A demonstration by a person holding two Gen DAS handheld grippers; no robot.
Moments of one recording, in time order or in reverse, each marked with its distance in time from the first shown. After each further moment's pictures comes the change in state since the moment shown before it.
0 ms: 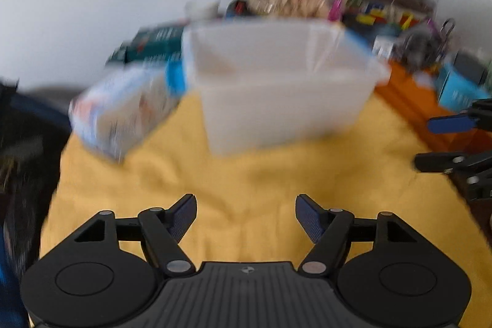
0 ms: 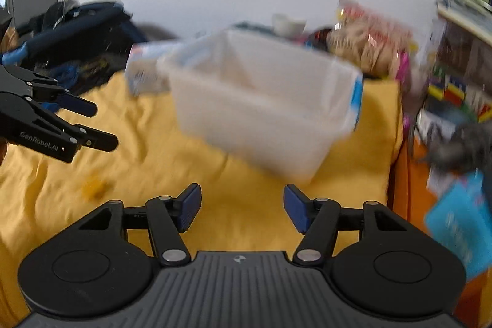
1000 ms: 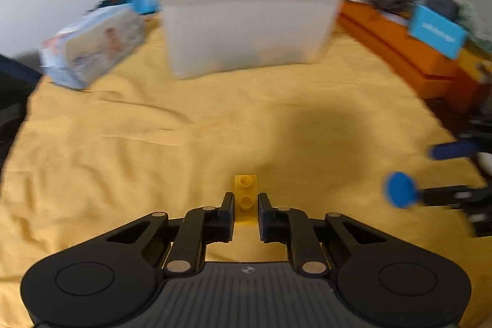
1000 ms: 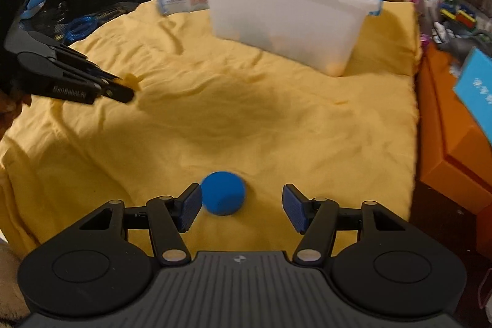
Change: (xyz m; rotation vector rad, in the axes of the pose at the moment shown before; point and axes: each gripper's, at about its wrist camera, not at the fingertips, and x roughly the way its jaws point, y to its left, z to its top) left arm 0.011 -0.030 -0.065 0.055 0.085 -0.112; right arm -0.008 0.035 -0.087 0.021 0.154 0.061
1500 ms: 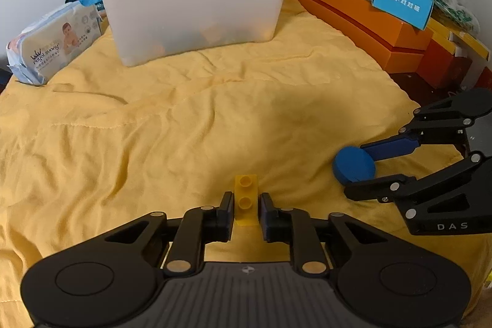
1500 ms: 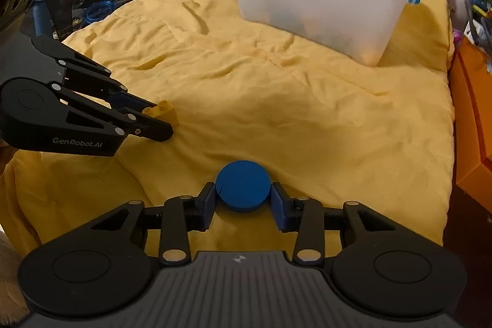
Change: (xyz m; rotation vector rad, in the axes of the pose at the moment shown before) left arm 0.011 -0.040 -0.016 0.039 0.025 -0.035; right arm 0.018 0.010 -0.002 -0.035 0.029 0.073
